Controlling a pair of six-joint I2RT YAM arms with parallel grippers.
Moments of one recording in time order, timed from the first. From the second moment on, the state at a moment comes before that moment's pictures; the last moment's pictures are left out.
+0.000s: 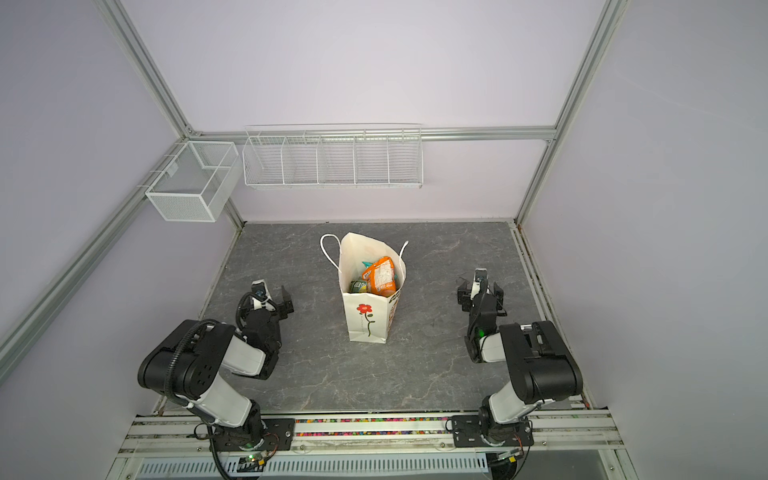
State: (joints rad) left arm -0.21 1.63 0.21 1.30 -0.49 0.05; right arm 0.10 1.57 0.32 1.00 0.32 -0.07
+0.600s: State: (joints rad) left arm -0.08 1.57 0.38 0.93 -0.35 -0.05; right arm 0.08 1.57 0.34 0.87 0.30 -0.04
